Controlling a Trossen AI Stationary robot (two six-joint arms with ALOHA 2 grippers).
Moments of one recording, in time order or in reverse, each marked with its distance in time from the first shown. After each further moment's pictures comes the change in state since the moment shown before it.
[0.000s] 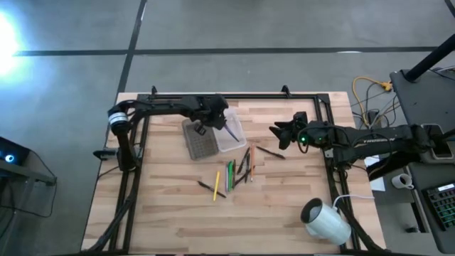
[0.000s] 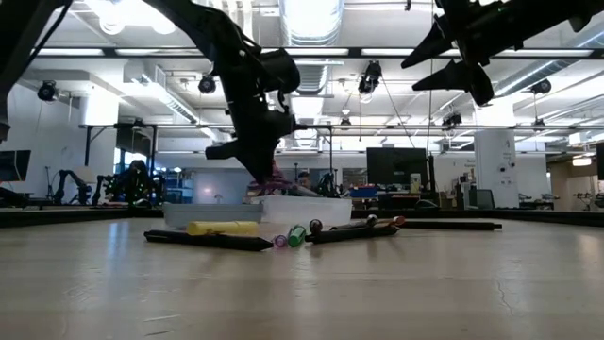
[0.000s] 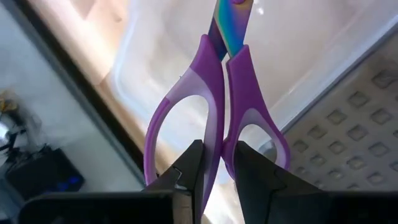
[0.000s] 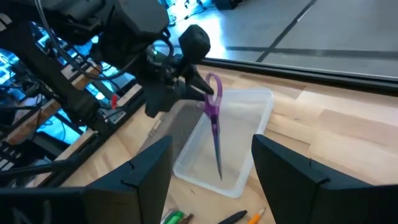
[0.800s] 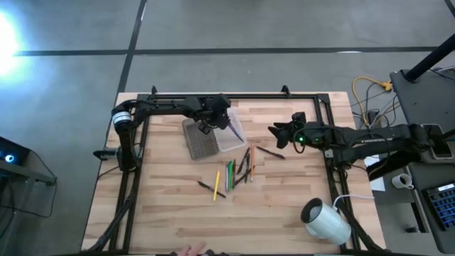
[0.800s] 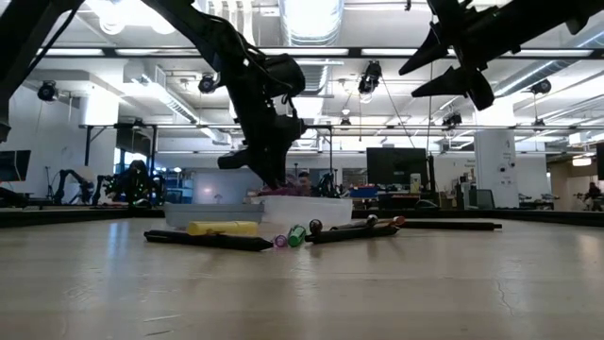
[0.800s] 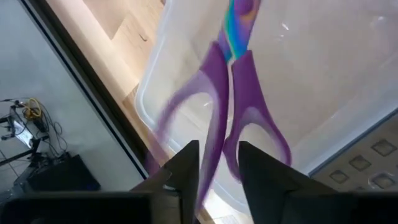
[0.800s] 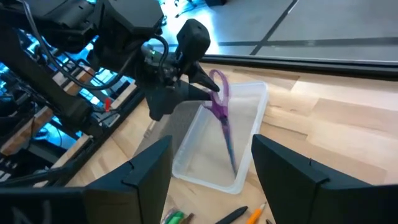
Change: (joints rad) left arm 0.005 0.036 0.000 0.125 0.014 0.030; right arm 0.001 0.037 0.000 0.002 0.020 0.069
